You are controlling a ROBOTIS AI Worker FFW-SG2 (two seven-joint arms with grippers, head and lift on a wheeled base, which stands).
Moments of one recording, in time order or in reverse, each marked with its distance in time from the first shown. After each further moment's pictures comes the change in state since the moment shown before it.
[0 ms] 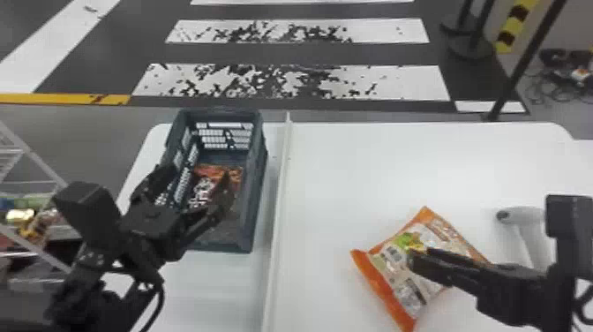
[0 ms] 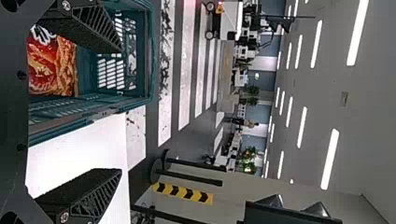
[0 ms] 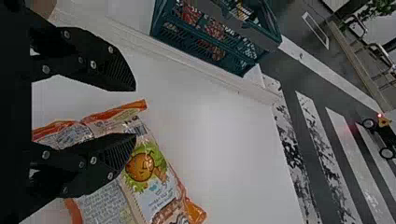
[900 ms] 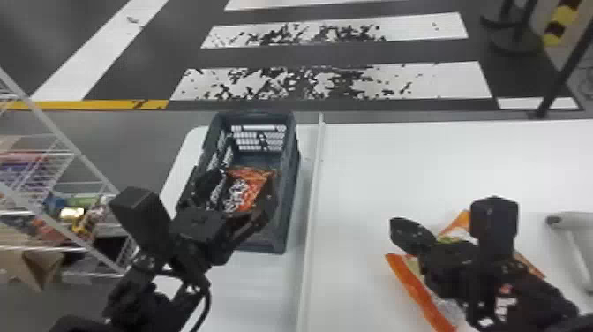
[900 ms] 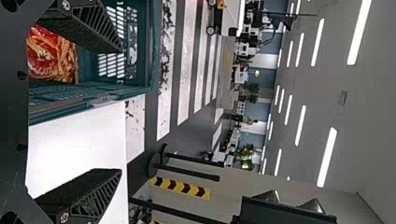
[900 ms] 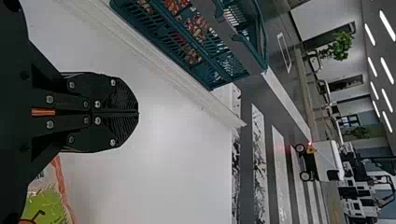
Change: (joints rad) left arm 0.025 -0.018 -0.026 -0.030 -0.005 0.000 0.003; right arm -0.093 0.002 0.436 0.374 0.427 -0.660 -0.026
